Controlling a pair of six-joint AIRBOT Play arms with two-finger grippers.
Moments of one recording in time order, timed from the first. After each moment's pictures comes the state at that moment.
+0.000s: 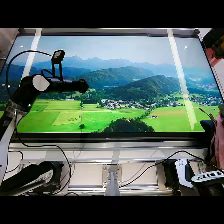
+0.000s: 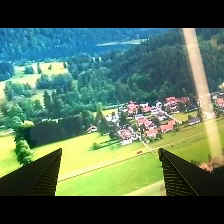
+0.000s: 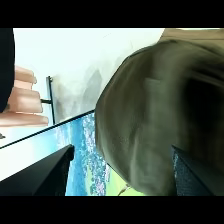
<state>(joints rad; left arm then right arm) -0.23 -1.19 1.09 1.16 -0.85 -1.45 -1.28 -0.82 1.32 -1.56 1.25 2.34</state>
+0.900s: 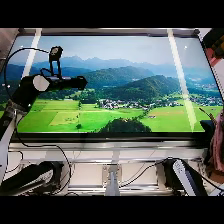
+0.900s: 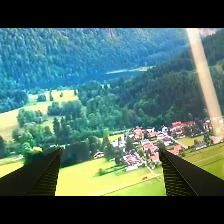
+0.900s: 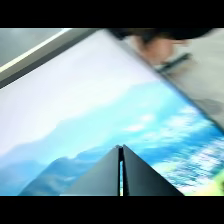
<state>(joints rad) -0.23 -1.19 1.09 1.20 -0.75 -1.45 -0.64 -0.87 1.32 -1.25 0.90 1.45</state>
